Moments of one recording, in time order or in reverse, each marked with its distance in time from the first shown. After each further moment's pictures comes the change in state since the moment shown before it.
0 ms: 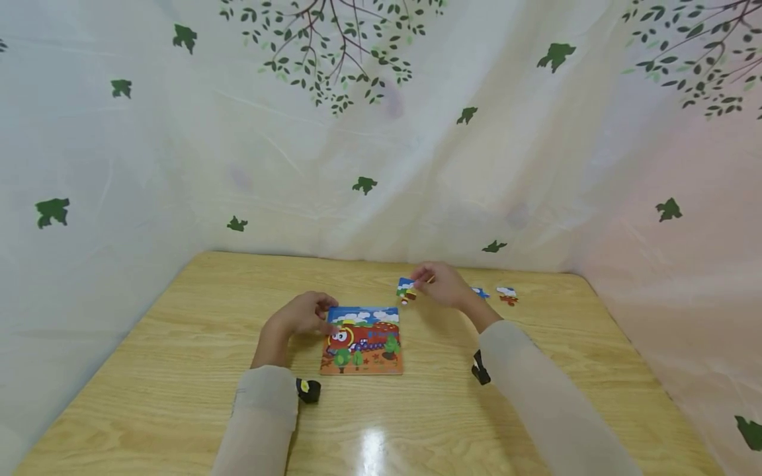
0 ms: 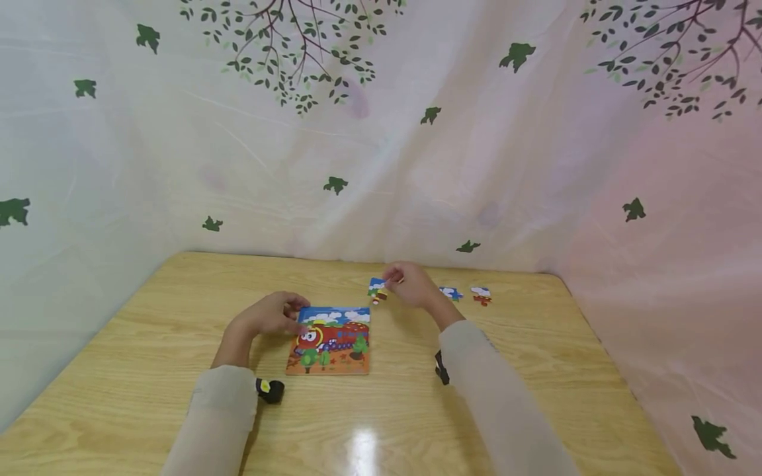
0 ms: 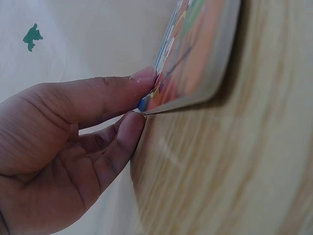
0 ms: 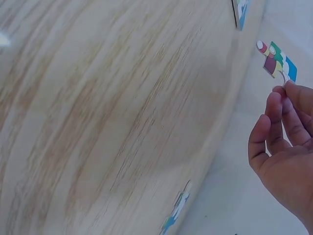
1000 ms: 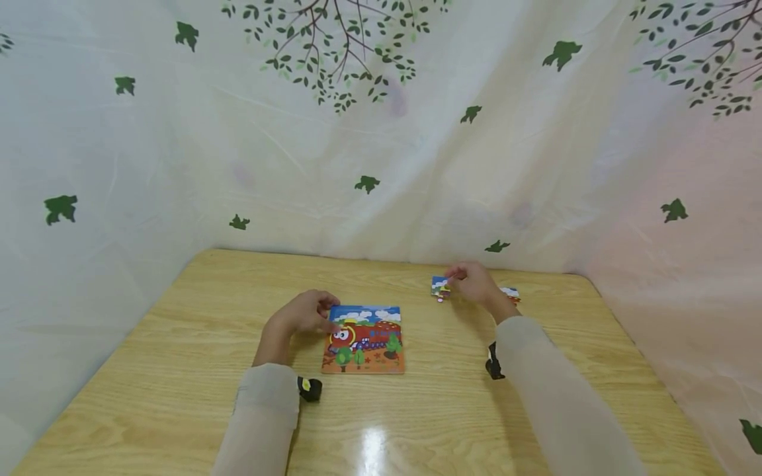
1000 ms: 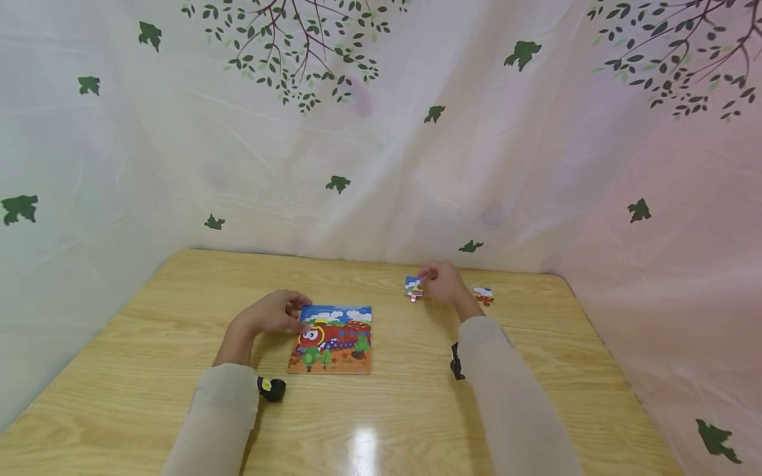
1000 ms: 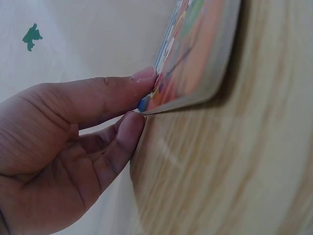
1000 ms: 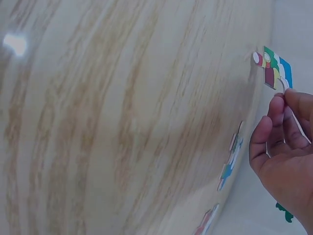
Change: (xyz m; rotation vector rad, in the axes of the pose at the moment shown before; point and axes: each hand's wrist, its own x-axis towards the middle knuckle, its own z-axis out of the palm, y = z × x) left_hand 0.002 0.000 -0.002 -0.007 -0.005 0.004; right_hand -0.009 0.049 -0.029 0.018 0.116 0.152
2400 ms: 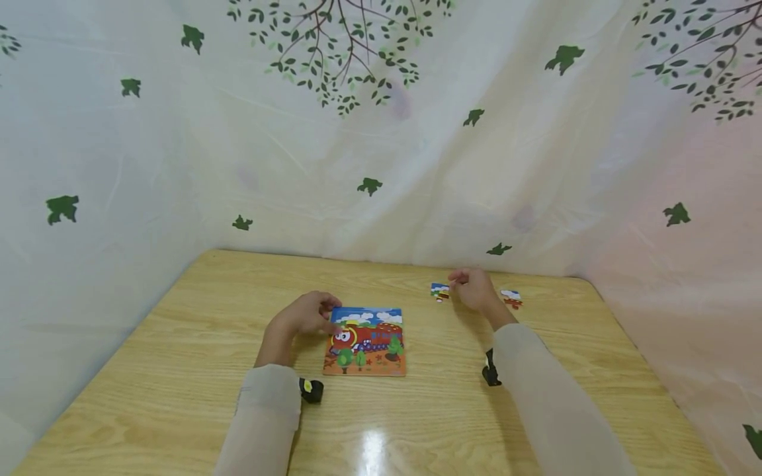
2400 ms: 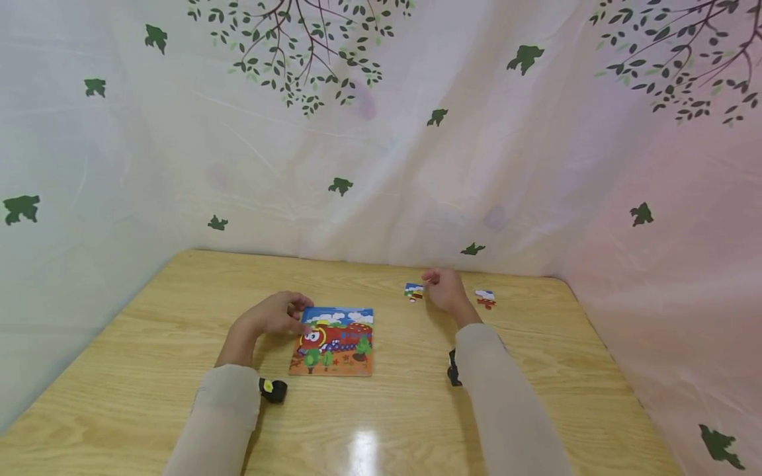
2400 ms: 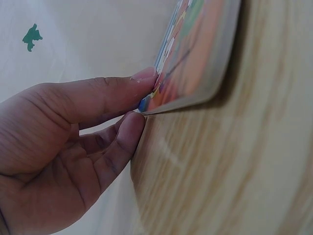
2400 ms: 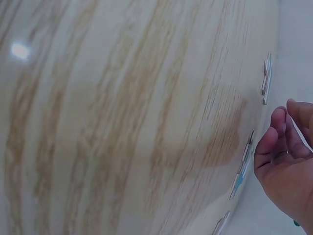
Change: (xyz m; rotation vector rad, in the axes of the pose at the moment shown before) left_hand 0.001 0.000 0.001 0.014 0.004 -0.007; right_hand 0.000 0.007 0.012 0.012 0.104 0.054
